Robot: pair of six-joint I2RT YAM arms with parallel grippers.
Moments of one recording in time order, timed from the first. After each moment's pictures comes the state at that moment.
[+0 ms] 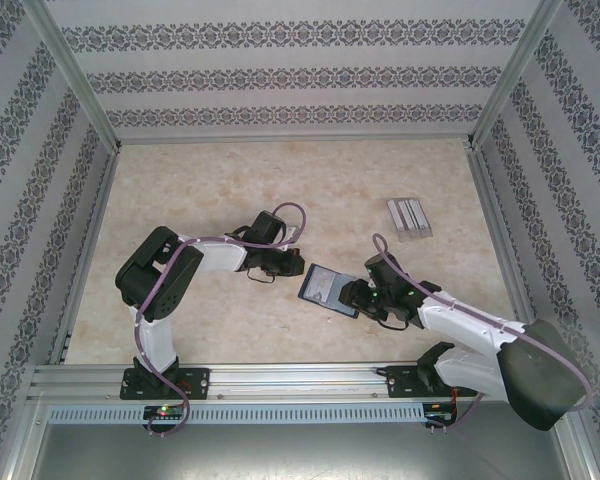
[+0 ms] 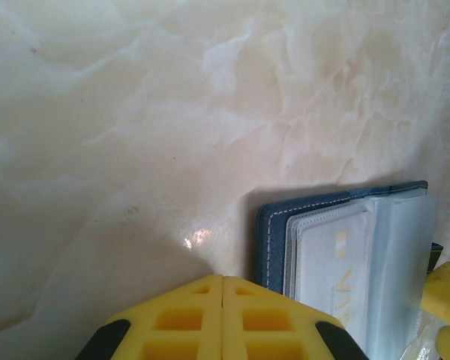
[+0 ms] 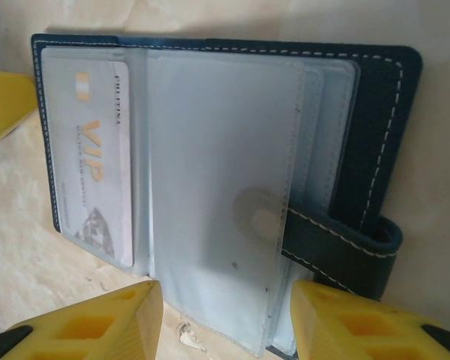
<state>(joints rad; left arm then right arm) -0.57 1.89 0.97 -0.04 0.51 -0.54 0.58 1.12 0.40 -0.28 -0.25 0.99</state>
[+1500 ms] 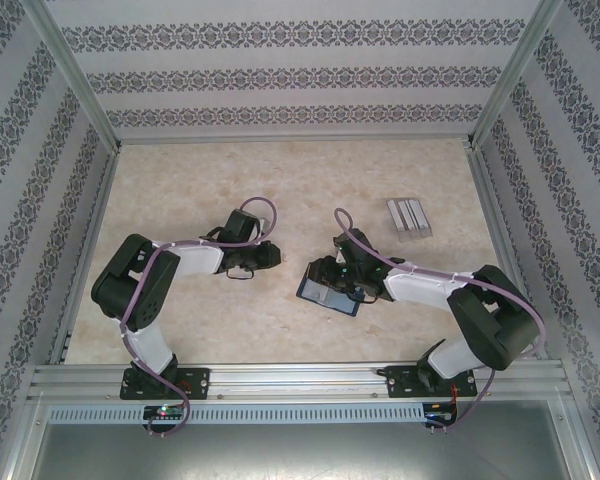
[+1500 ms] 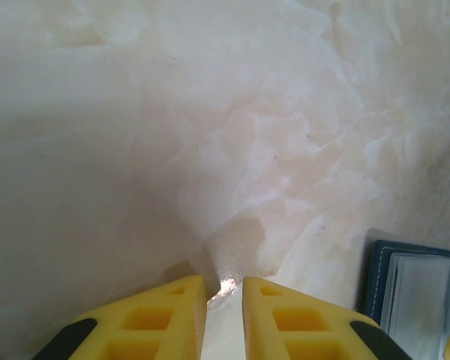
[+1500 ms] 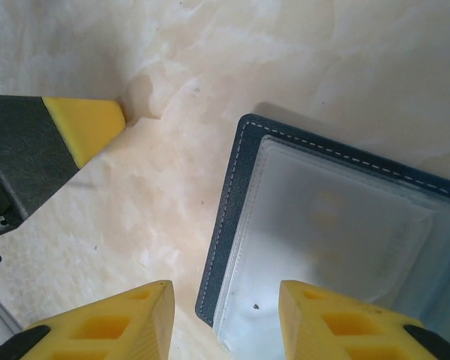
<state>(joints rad) -0.44 1.76 0.83 0.01 0.35 -0.59 0.64 1.48 0.62 -0.01 -0.32 0.95</state>
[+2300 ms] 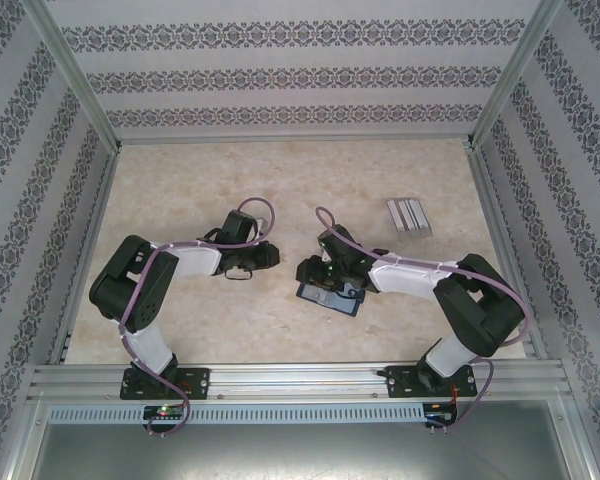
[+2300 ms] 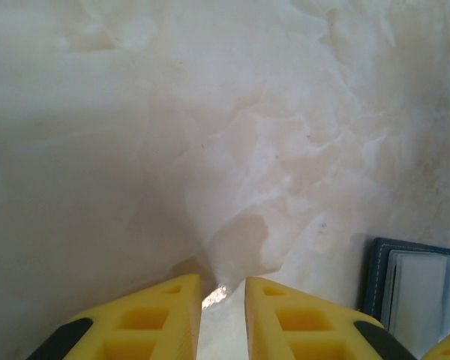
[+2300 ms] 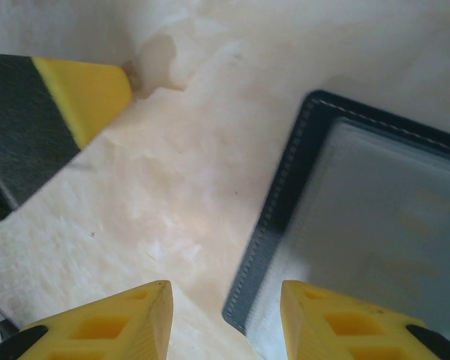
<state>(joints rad) -0.44 1.75 0.80 0.03 0.36 -0.58 0.71 1.56 0.74 -0.12 -0.30 0.93</state>
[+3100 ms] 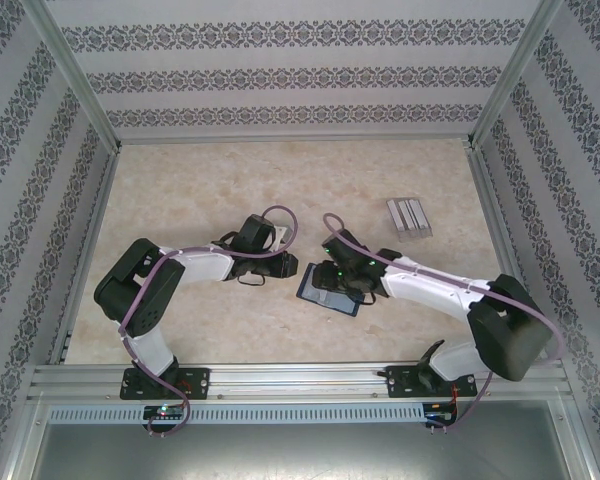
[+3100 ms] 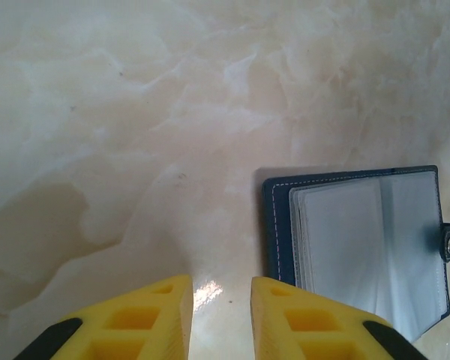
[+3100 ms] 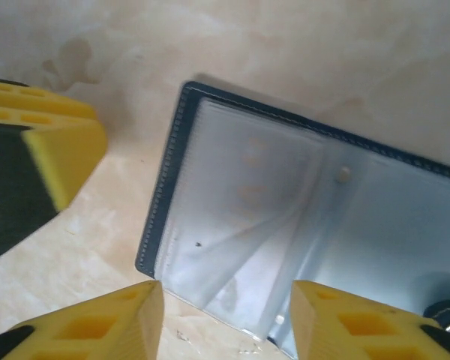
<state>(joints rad) -0.57 1.75 0.84 0.02 0.40 -0.45 0.77 1.43 0.82 -0.47 -0.04 0.88</state>
